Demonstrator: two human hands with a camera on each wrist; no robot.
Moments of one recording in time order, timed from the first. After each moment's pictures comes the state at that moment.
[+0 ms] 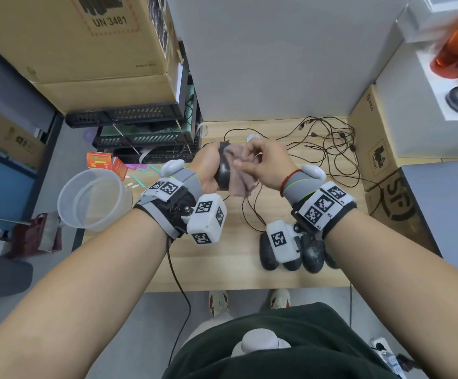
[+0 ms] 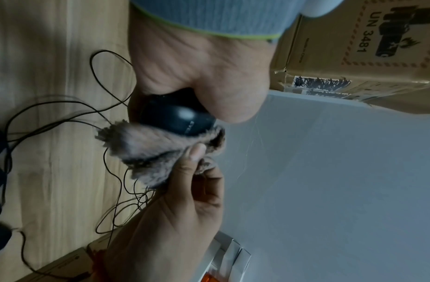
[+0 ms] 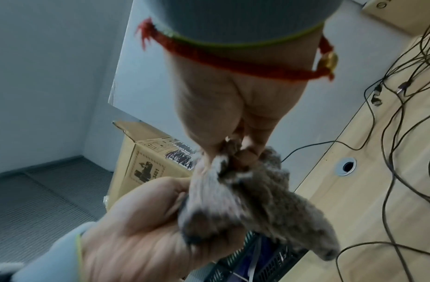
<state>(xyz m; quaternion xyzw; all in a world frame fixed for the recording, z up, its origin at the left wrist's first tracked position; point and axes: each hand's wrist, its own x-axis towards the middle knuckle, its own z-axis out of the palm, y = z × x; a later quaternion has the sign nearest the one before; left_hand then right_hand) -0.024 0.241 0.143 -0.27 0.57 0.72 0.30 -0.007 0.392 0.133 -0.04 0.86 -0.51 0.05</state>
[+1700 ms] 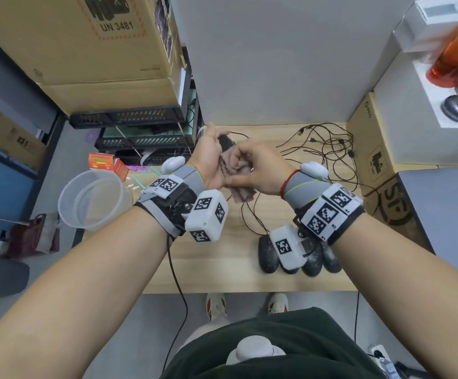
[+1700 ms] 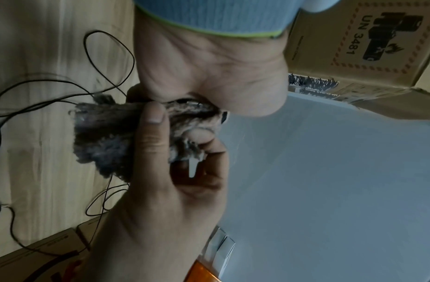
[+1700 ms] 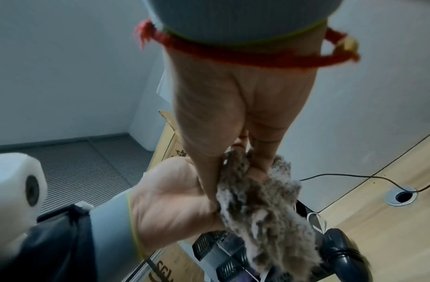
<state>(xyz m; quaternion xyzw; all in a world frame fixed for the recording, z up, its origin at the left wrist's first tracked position) -0.017 0.249 0.171 -0.20 0.50 0.82 0.21 0.004 0.383 0.162 -0.17 0.88 -0.44 0.07</state>
